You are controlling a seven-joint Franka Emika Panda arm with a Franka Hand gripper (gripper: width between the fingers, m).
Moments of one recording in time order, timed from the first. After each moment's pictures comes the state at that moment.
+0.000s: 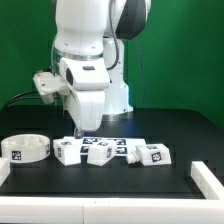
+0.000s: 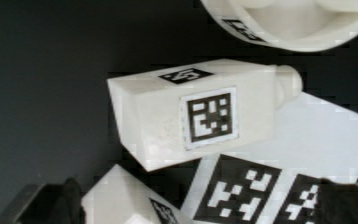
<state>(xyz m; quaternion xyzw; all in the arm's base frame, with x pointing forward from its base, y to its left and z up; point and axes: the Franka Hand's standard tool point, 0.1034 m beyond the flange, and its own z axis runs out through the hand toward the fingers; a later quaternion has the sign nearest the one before) 0.408 -0.091 0.070 -0.61 -0.78 0.11 0.07</state>
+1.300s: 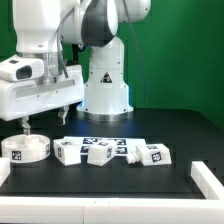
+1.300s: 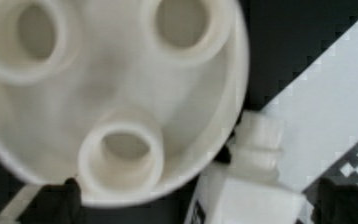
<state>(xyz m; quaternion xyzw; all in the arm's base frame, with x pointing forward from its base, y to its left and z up) 0.369 -0.154 0.052 -0.93 -0.36 0.03 0.02</state>
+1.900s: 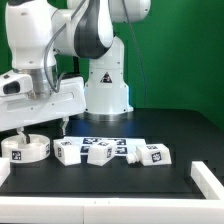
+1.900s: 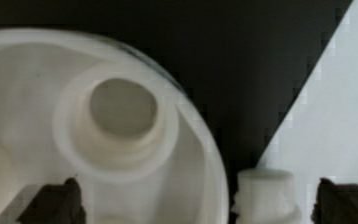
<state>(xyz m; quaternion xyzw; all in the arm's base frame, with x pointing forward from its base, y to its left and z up) 0.349 -0.160 0.022 -0.97 -0.23 0.05 0.05</state>
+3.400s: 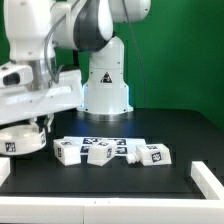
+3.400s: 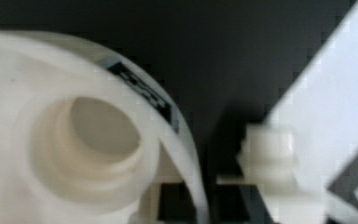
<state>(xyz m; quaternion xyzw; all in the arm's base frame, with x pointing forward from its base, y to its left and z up) 0.382 -0.152 0.063 -0.96 -0.28 0.03 0.03</state>
